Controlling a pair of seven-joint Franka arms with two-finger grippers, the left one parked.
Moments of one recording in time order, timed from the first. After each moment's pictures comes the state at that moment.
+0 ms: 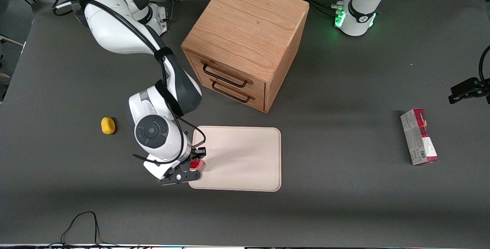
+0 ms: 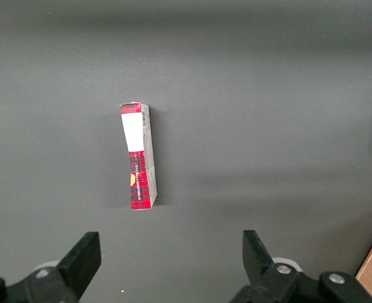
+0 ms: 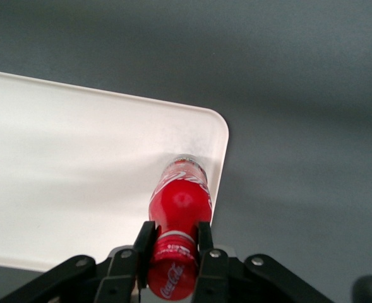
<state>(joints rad) 0.40 0.91 0.06 -0.88 -0.10 1.78 0.34</state>
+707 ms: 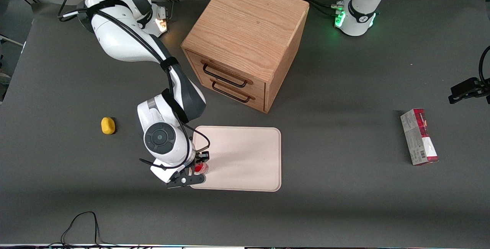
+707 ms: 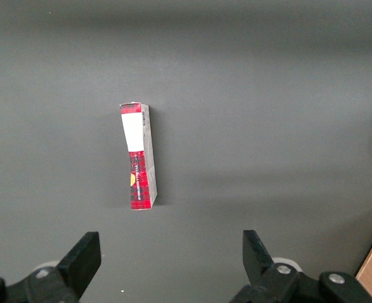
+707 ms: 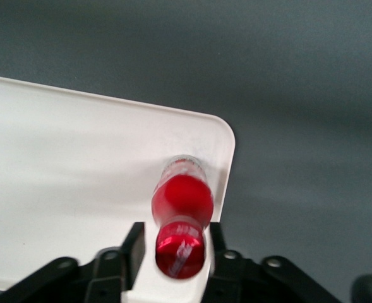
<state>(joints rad) 0.40 0.95 0.06 -0.88 -0.10 1.82 0.34</state>
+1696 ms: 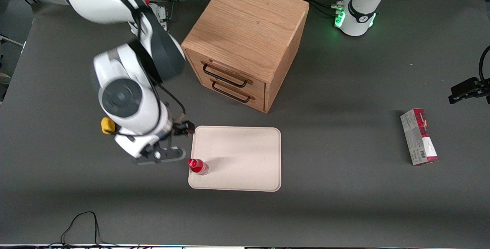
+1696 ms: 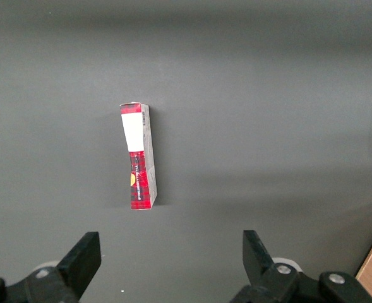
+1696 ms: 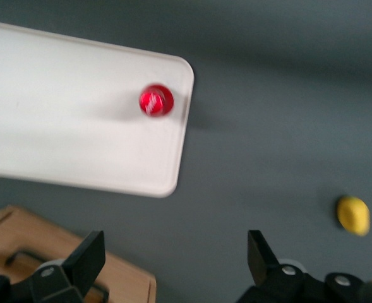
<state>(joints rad) 0.41 0.64 0.06 -0.87 -0.10 1.40 0.34</state>
